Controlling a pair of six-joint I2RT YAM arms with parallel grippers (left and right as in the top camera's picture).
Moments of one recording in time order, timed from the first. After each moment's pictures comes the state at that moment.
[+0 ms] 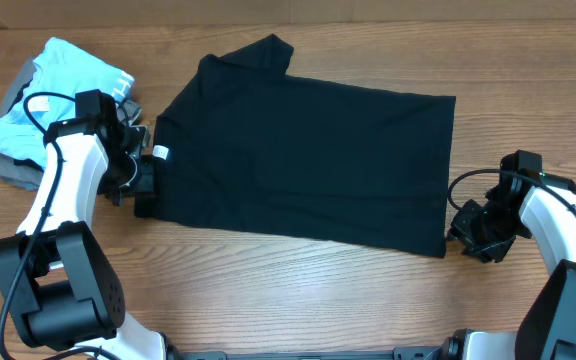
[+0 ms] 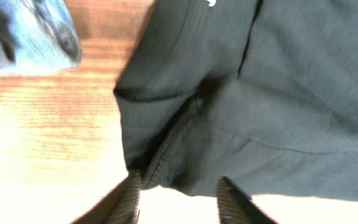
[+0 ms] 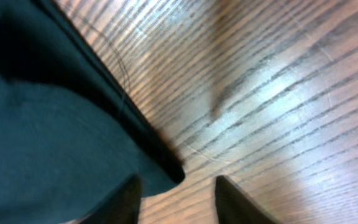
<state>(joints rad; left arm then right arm) 0.21 1.79 1.30 -1.00 0.05 0.14 -0.29 1.57 0.89 -1.00 -0.17 0.41</state>
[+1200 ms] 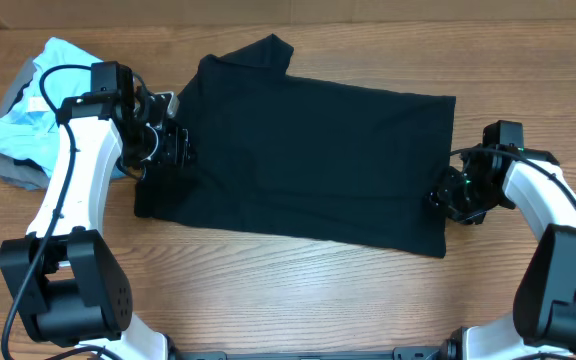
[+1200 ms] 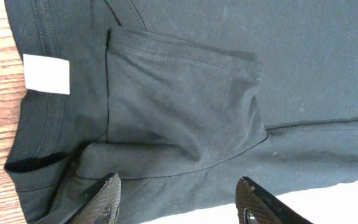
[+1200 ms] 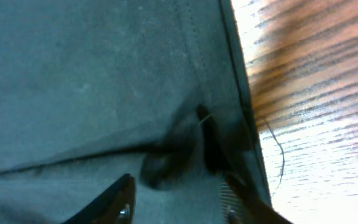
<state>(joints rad) 0.10 1.79 1.44 -1.03 0.33 0.11 -0.19 1.72 1.02 -0.82 -0.32 0.33</state>
